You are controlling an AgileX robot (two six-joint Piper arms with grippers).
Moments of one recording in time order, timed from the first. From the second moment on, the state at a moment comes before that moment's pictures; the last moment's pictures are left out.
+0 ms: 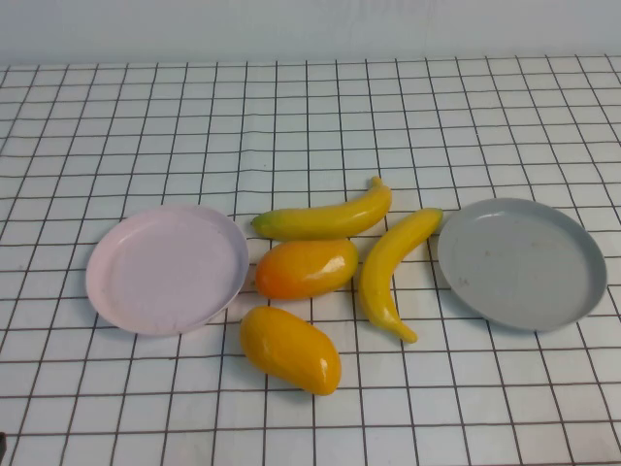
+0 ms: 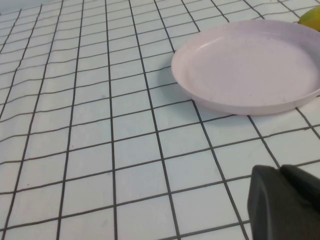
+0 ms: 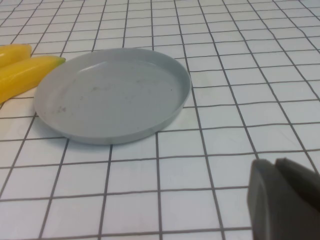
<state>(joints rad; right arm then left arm) 0.01 -0.01 0.03 0.07 0.35 0.02 -0.12 -0.01 0.02 0.01 0.38 0.16</state>
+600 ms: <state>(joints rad) 0.01 -0.01 0.03 0.07 0.35 0.02 -0.12 -0.01 0.02 0.02 0.38 0.16</state>
